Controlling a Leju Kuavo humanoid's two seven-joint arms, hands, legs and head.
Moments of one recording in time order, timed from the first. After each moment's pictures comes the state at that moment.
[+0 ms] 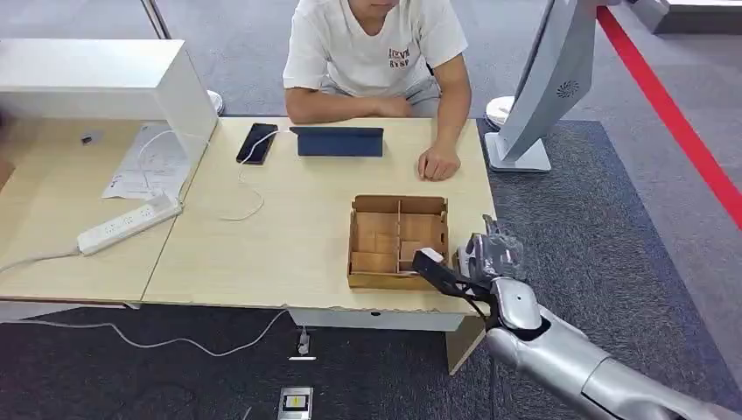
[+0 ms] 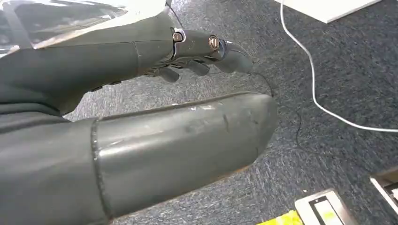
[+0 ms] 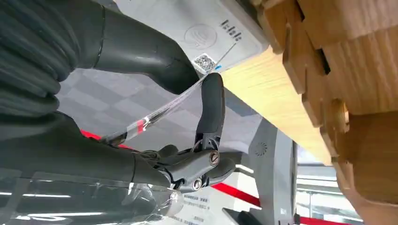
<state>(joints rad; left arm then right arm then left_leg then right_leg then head) -0.07 -0.25 0.68 -0.30 -1.06 0.70 -0.23 -0.79 -0.33 1.29 -0.92 0.55 -0.30 0.69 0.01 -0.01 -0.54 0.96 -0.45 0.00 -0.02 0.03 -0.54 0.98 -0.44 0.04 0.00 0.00</state>
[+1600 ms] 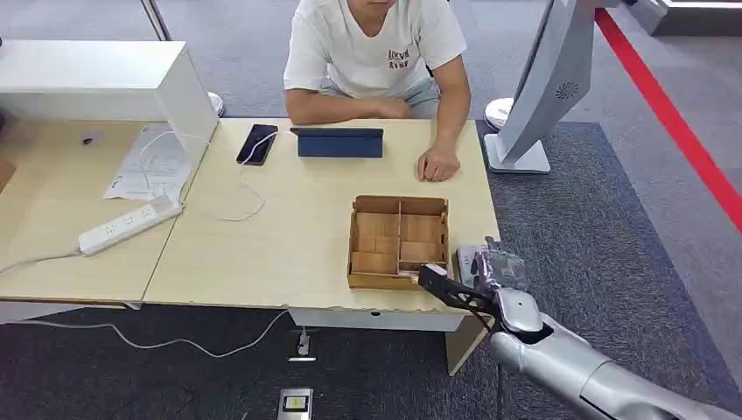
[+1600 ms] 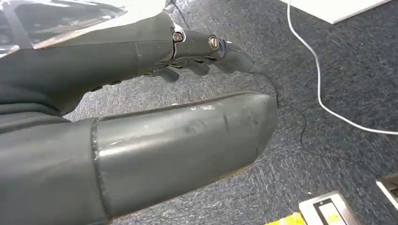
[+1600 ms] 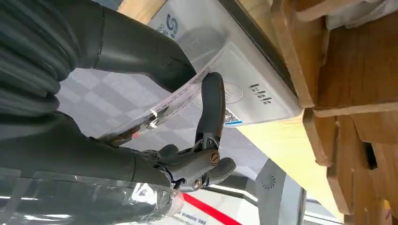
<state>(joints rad) -0.06 -0.26 0.76 -0.30 -1.09 0.70 -0.27 -0.78 -0.33 1.35 -0.85 0.44 -0.18 0.65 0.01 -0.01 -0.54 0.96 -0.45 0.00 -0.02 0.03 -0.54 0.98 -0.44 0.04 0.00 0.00</state>
